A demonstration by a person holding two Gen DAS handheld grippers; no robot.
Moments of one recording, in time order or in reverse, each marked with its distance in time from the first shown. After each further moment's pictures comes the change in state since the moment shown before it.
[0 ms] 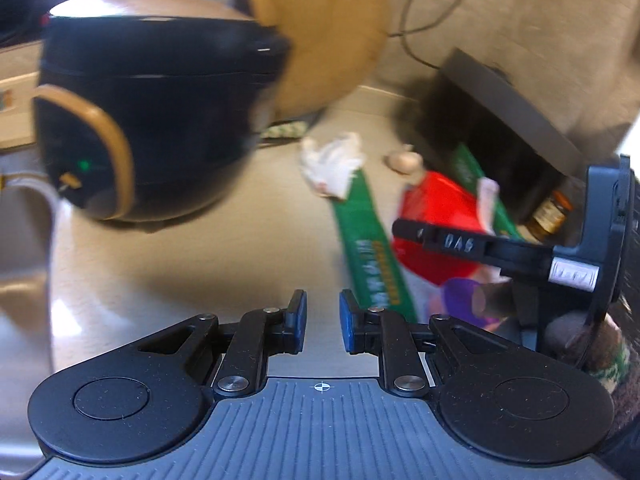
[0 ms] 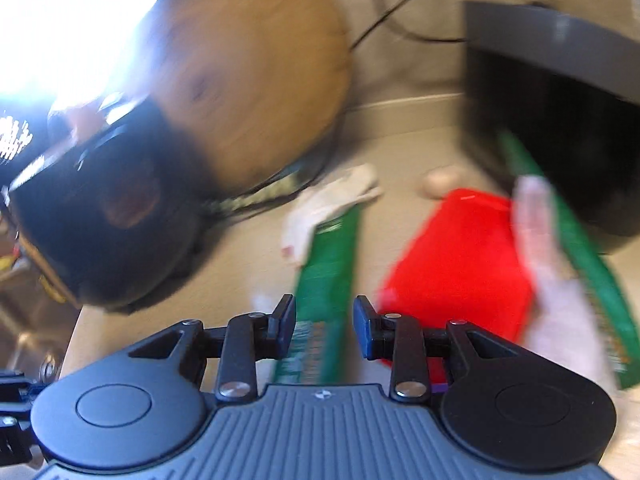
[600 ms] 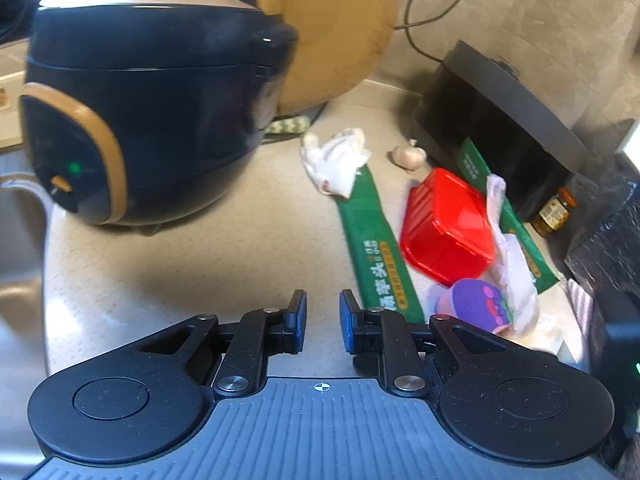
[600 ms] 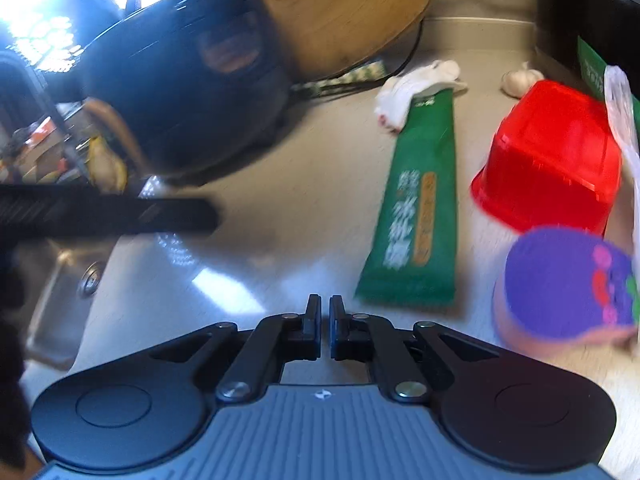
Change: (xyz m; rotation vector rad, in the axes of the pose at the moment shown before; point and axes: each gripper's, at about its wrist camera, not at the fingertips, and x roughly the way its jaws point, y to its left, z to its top) left arm 0.014 0.002 0.006 0.026 0.023 -0.023; right arm -0.012 0.046 -0.076 -0.044 0.187 0.132
